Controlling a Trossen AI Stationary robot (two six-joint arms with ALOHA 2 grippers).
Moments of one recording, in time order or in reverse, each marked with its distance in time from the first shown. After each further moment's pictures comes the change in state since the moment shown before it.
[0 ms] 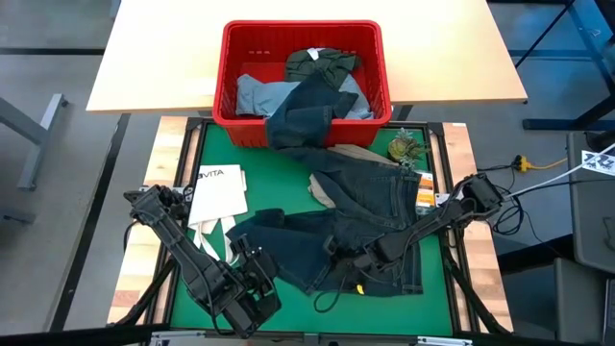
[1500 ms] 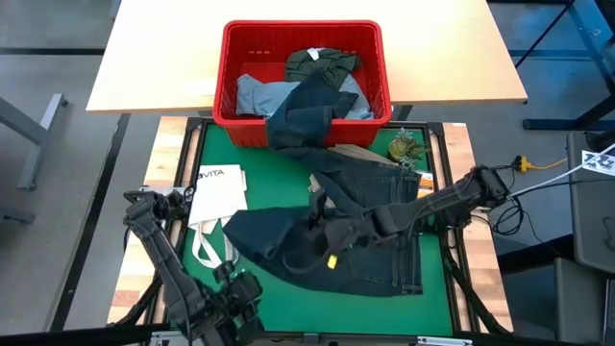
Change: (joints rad) left arm -0.140 0.035 -0.018 0.027 0.131 -0.261; right arm -0.153 -0.096 0.473 -0.070 0.306 -0.027
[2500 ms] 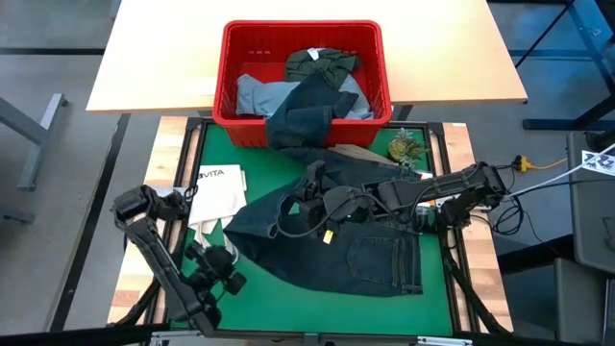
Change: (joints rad) left arm -0.105 -0.130 -0.654 -0.137 -0.109 -0.654; right arm -0.096 0.000 0.191 -0.134 -0.054 -0.022
